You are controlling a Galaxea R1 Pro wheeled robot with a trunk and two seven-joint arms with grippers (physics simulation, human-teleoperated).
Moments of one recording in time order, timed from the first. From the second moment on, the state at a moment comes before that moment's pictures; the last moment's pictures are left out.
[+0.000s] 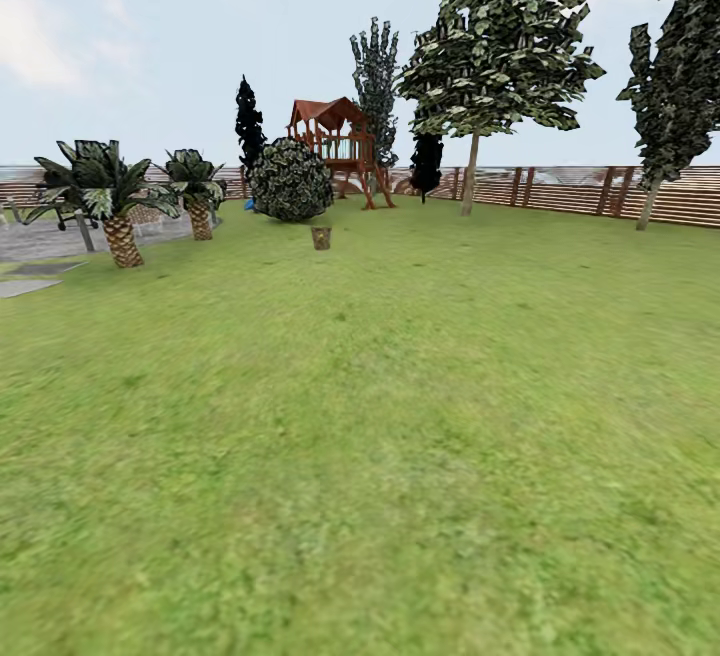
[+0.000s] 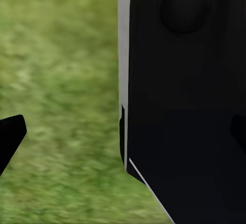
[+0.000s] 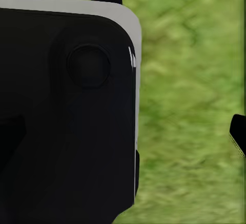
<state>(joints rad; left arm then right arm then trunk) 0.02 0.07 0.00 -0.02 0.00 0.00 0.00 -0.07 -0.05 0.00 0.03 0.00 -0.01 -0.01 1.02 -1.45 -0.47</state>
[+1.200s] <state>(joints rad) 0.02 0.07 0.00 -0.02 0.00 0.00 0.00 -0.07 -0.05 0.00 0.03 0.00 -0.01 0.00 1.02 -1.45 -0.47</state>
